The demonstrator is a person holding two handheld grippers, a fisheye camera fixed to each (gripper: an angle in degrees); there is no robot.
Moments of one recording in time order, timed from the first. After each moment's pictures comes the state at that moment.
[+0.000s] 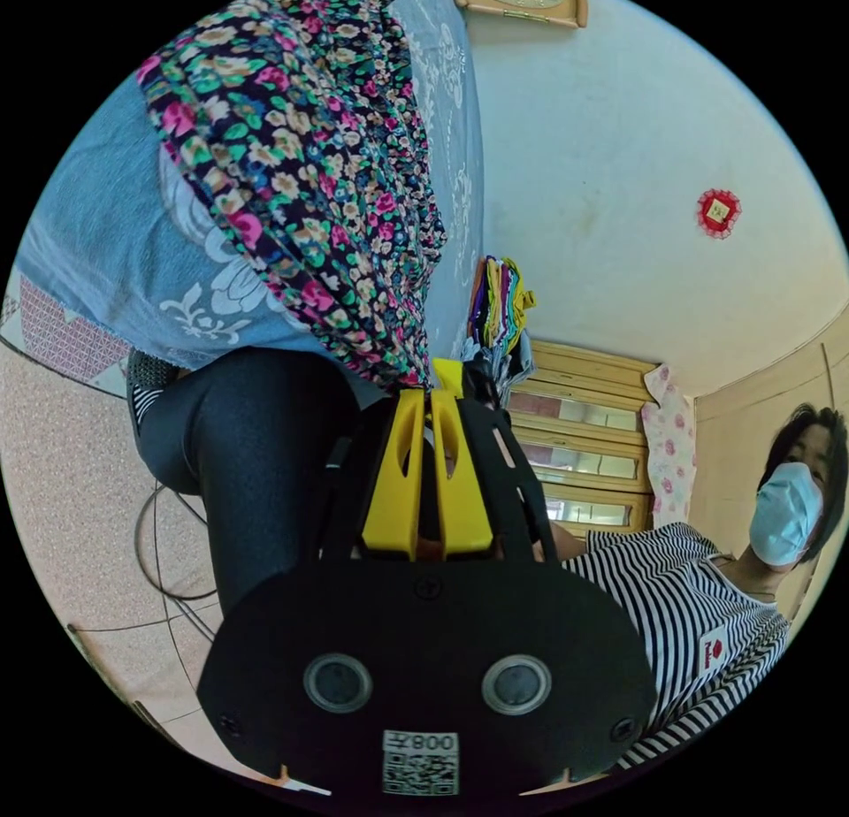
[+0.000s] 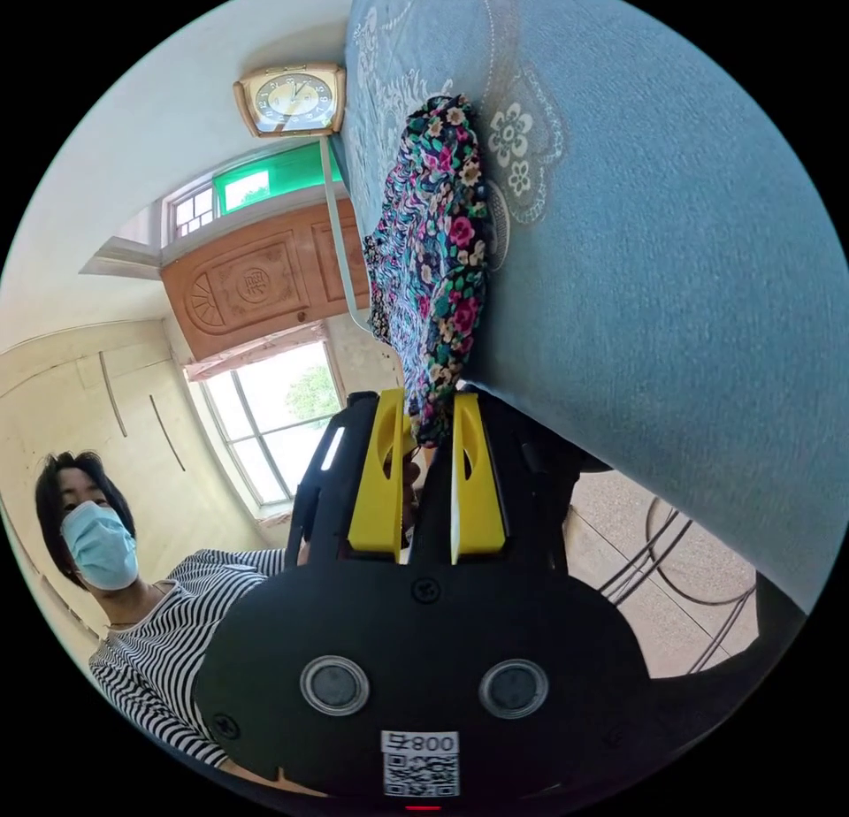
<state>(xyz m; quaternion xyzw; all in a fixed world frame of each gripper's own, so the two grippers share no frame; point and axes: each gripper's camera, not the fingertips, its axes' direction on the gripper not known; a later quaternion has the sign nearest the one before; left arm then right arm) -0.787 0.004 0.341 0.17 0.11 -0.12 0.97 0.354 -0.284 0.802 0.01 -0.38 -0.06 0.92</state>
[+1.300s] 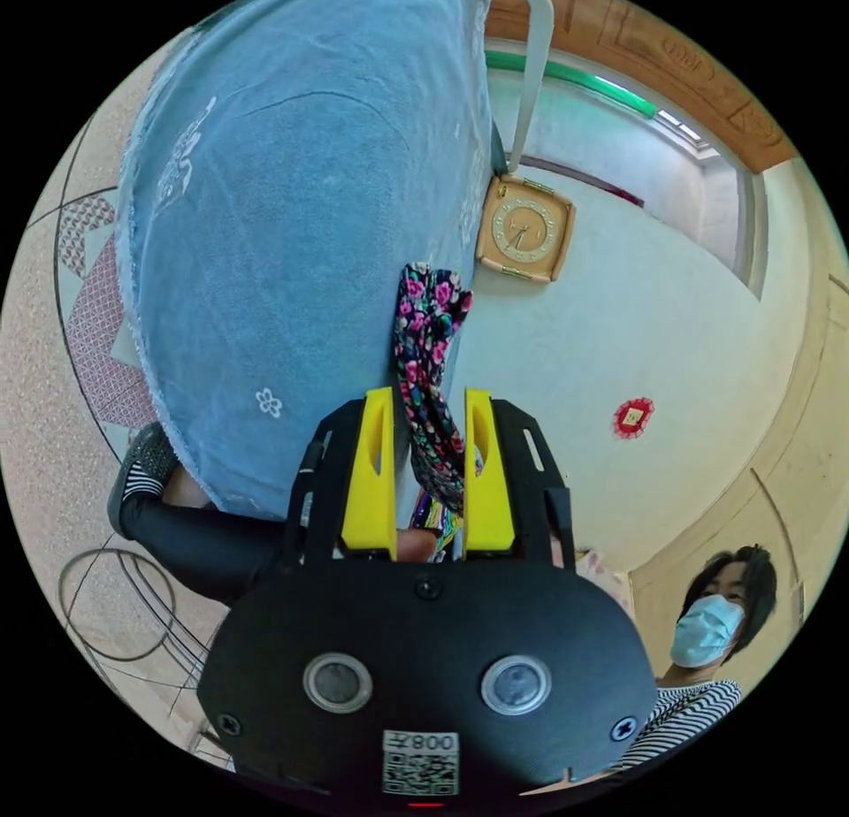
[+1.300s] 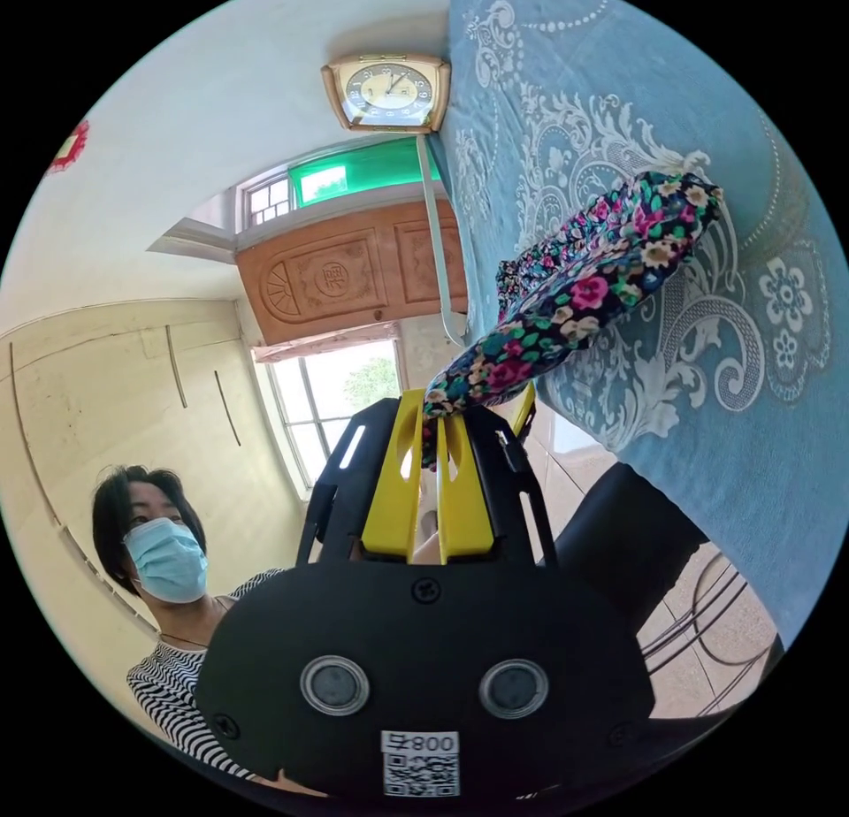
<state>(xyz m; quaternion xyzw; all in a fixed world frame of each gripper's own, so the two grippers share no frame) -0.782 0.066 0.207 0.49 0.17 -0.23 0.82 0.375 -0.212 0.740 0.03 -0.48 -0.12 0.87</state>
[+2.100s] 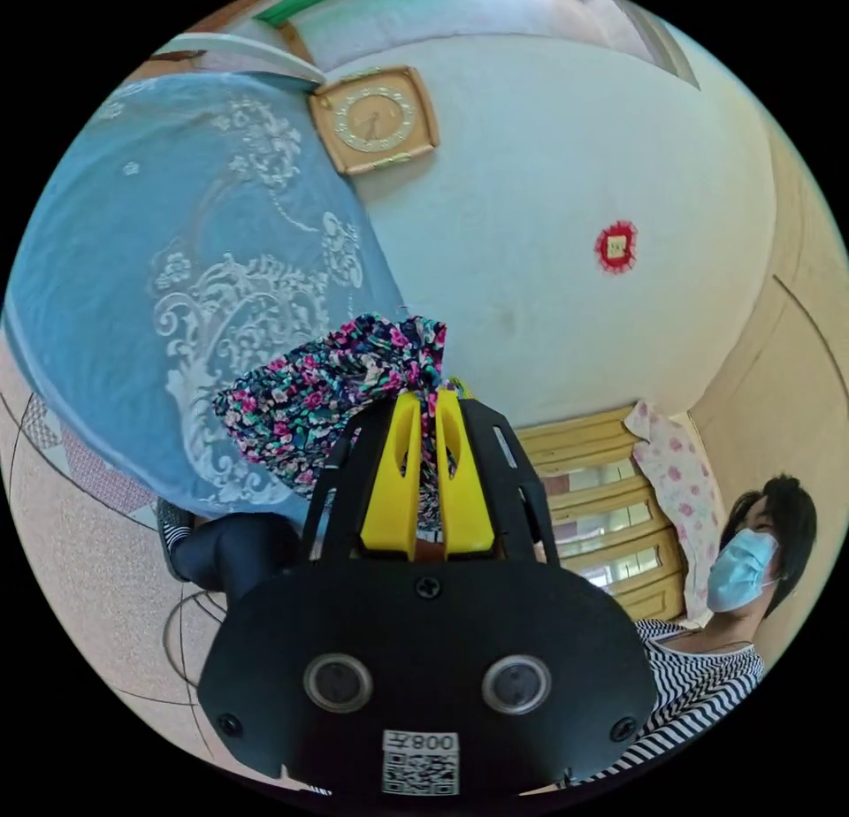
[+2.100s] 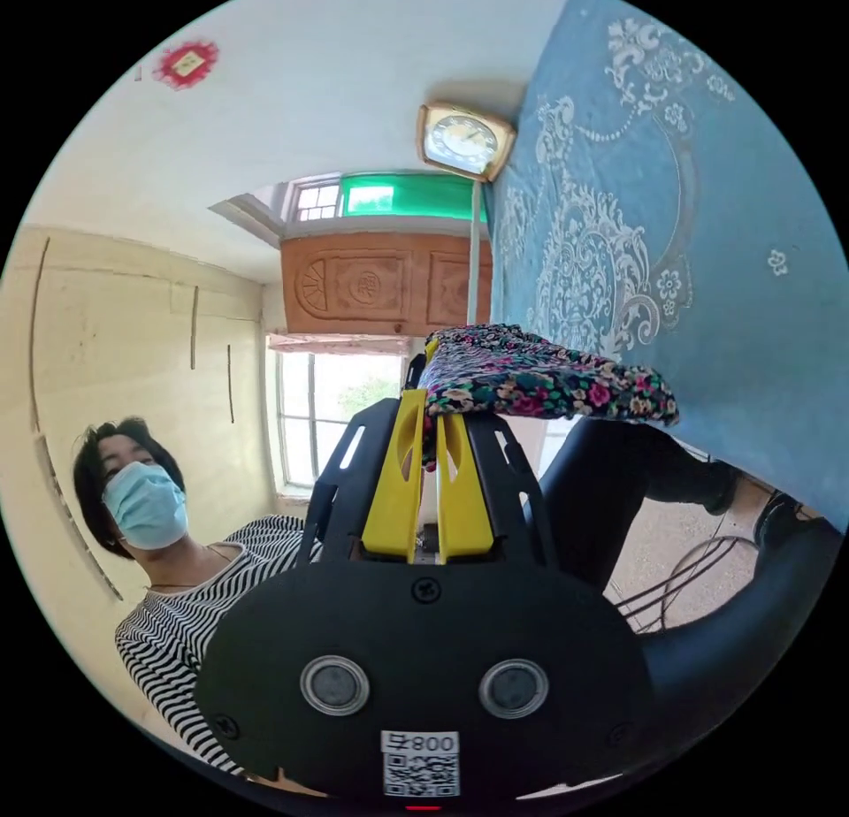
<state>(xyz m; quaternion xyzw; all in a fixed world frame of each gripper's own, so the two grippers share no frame) -0.433 -0.010 0.223 0.37 0.05 -0.01 0.93 0.559 0.028 0.653 0.14 -0.46 -0.17 0.86</state>
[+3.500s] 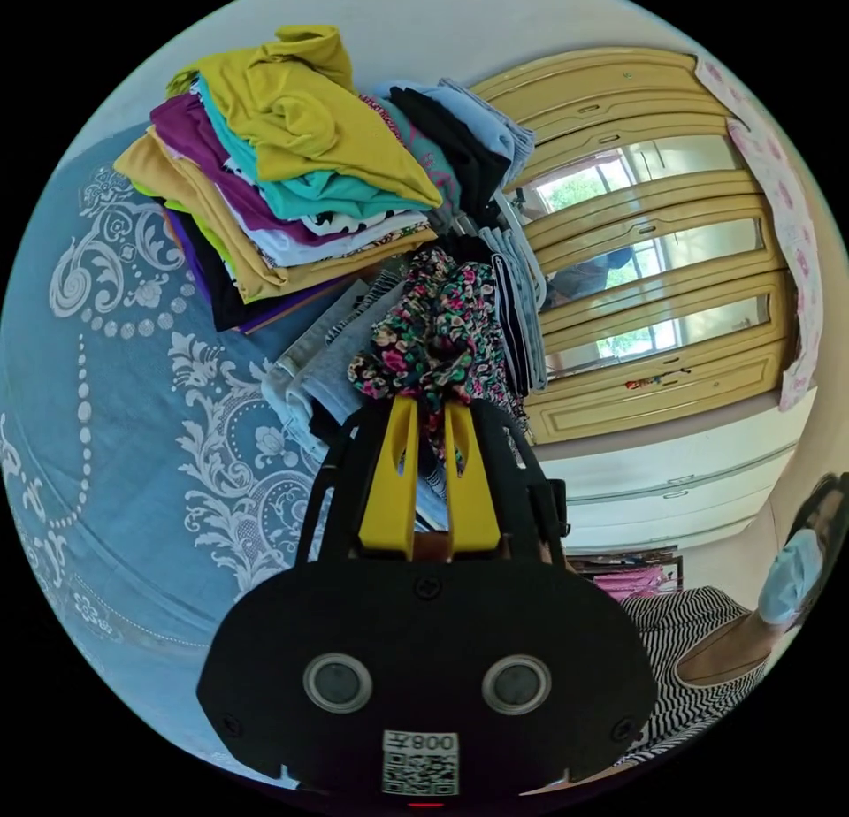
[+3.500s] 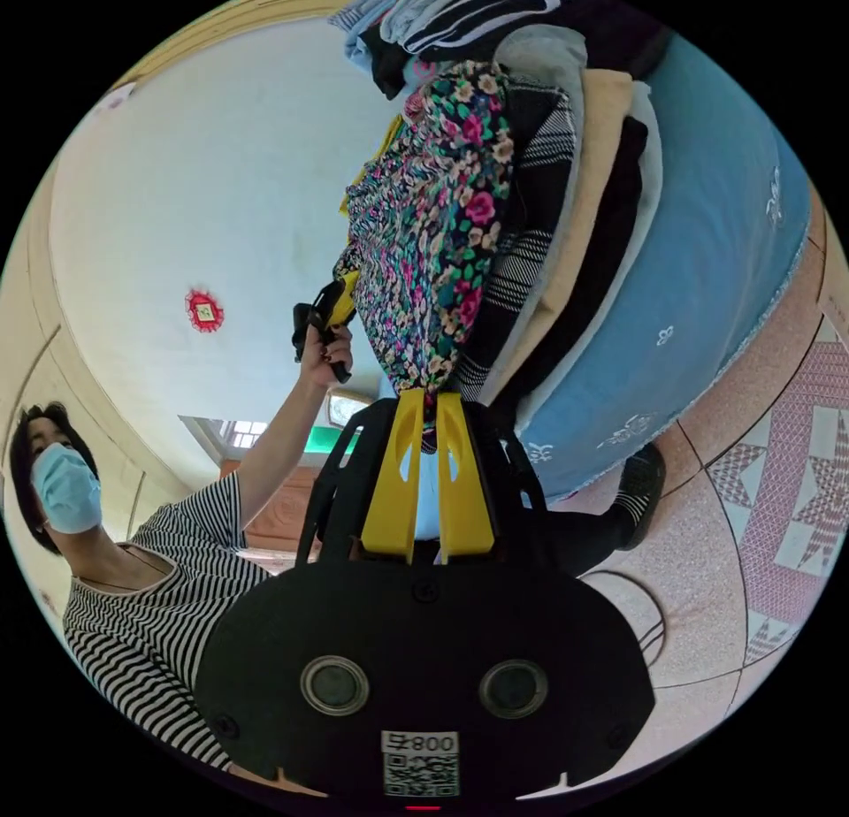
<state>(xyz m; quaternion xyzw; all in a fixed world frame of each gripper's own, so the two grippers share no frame) 0.176 -0.390 0.791 -0.15 -0.07 0.24 0.96 1.116 0.363 0.524 0.46 -0.37 0.11 0.80</state>
